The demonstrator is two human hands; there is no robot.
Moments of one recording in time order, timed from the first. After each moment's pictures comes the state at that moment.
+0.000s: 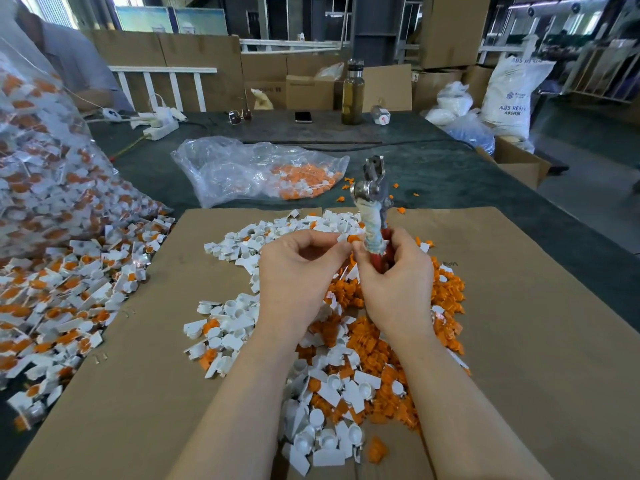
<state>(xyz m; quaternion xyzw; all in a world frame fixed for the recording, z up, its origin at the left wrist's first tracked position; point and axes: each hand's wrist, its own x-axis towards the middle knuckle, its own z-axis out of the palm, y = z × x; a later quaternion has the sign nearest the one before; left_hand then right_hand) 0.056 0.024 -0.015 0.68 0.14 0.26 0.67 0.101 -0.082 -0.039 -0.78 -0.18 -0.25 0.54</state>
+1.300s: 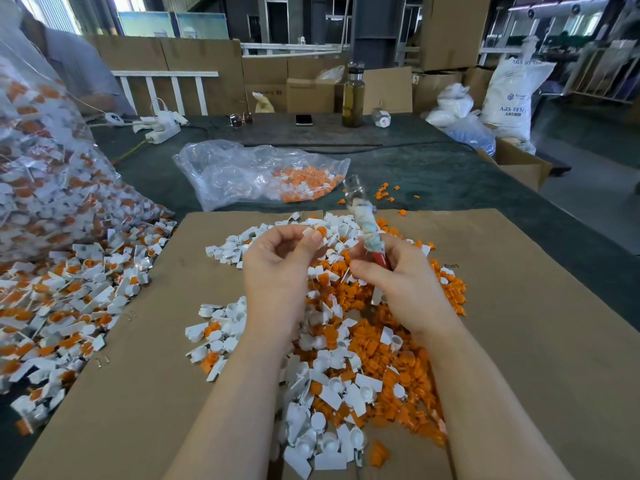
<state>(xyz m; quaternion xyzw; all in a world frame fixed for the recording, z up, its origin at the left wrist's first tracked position) 0.059 0.038 -0.021 0.62 0.14 0.32 0.70 0.106 -0.104 -0.024 -0.77 -0.22 0.03 0.59</state>
